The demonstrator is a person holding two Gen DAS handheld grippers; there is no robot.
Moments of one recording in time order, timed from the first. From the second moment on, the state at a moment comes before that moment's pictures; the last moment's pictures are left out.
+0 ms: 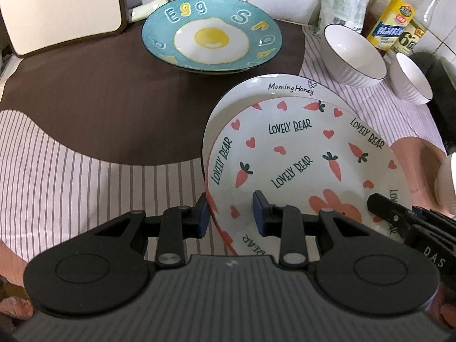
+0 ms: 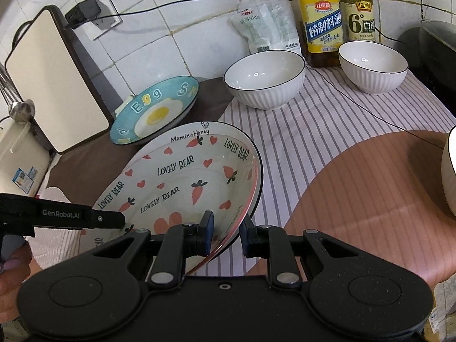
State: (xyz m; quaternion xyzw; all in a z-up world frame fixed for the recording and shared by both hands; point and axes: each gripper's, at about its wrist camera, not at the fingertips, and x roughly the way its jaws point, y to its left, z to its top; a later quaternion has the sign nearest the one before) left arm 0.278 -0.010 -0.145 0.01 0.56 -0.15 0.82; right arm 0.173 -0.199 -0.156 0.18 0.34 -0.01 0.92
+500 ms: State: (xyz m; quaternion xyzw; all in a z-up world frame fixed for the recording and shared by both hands) left arm 0.272 -0.015 -0.151 0.01 0.55 -0.13 0.82; right arm 0.185 -0.190 -0.159 0.10 0.34 -0.03 0.94
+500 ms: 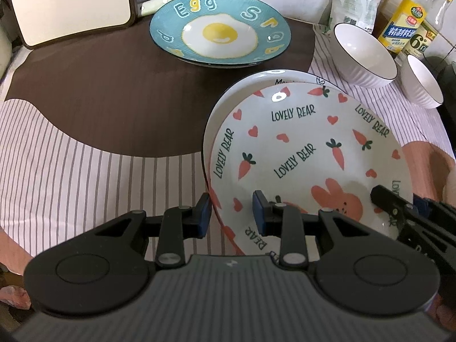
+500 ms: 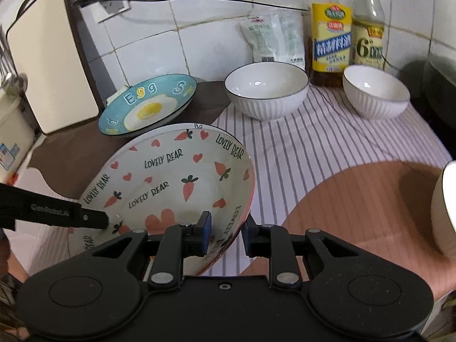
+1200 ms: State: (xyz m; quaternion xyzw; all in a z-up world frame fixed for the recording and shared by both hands) left arm 0.265 0.007 -0.104 0.00 0.50 -0.13 0.86; right arm 0.185 -0.201 -0.101 0.08 0.26 0.04 0.96
